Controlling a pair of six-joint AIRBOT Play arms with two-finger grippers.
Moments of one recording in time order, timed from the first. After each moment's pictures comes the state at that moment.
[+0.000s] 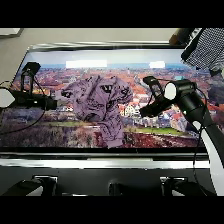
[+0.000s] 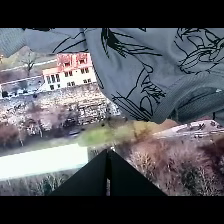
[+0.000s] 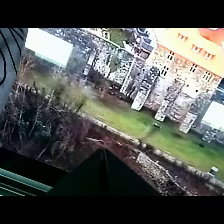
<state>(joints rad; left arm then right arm) -0.18 -1.06 1.19 1.50 -1.17 -1.49 0.29 -1.28 1.26 -1.48 1.33 1.48</state>
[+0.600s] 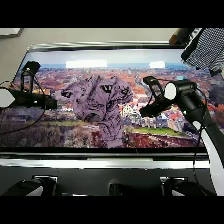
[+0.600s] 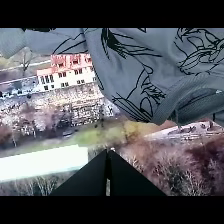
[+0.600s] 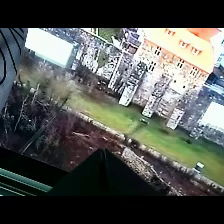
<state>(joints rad) -0.18 -1.06 1.19 1.49 -1.15 -1.49 0.29 -1.28 1.26 -1.48 1.33 1.48</state>
